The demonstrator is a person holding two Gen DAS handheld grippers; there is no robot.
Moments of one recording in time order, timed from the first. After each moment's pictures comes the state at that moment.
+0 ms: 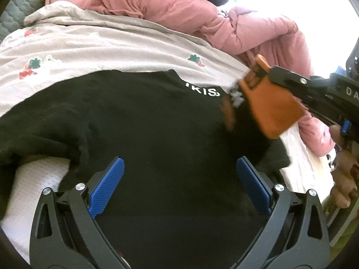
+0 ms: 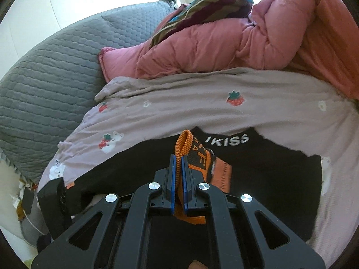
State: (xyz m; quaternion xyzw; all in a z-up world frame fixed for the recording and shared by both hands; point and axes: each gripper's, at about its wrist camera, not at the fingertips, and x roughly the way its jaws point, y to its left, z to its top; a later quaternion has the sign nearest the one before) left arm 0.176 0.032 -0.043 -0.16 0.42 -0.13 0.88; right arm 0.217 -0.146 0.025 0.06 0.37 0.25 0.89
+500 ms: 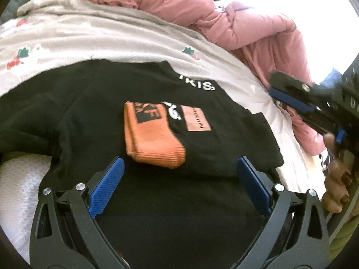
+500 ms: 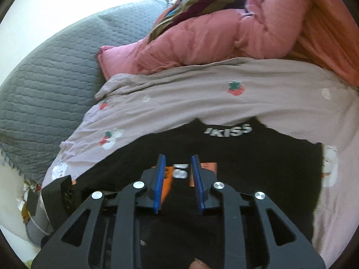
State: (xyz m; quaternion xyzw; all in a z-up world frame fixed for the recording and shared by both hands) left arm 0.187 0.033 -0.056 -0.19 0.43 -0.15 0.87; right arm 0.219 -0.175 0.009 0.09 0.37 0.23 0.89
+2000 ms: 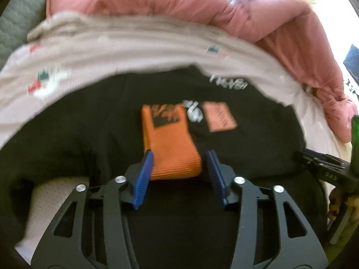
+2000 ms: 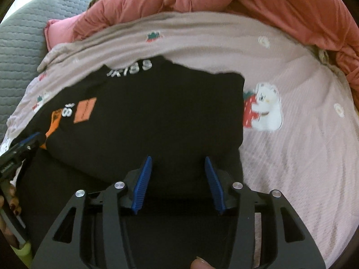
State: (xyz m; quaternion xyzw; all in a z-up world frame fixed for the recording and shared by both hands) left arm 0.198 0.040 -0.064 -0.09 0.45 -0.07 0.89; right arm 0.208 -0.259 -0.096 0.02 0.47 0.10 0.88
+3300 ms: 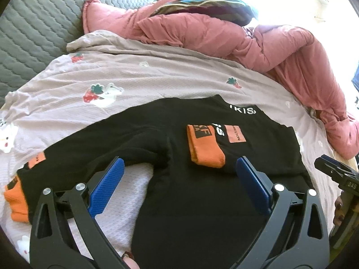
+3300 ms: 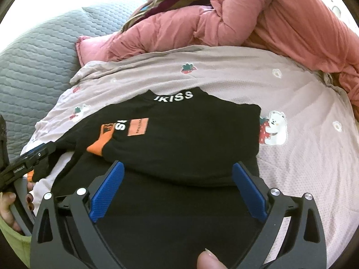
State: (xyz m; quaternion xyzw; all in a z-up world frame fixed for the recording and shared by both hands) left arm 0.127 0.087 0.004 -0.10 0.38 -0.01 0.92; right arm 0.150 -0.231 -0.021 0.03 0.38 0.17 0.91
